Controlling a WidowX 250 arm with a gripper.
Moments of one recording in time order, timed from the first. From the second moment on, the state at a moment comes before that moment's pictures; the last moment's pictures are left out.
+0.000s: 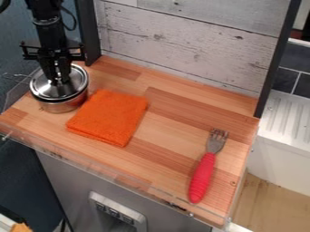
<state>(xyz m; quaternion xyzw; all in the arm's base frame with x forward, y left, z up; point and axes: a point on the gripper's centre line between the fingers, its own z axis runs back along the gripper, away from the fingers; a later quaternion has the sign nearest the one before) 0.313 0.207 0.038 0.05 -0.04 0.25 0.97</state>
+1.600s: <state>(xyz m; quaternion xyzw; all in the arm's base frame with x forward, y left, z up) 0.302 0.202 0.069 0.03 -0.05 0.19 0.98</state>
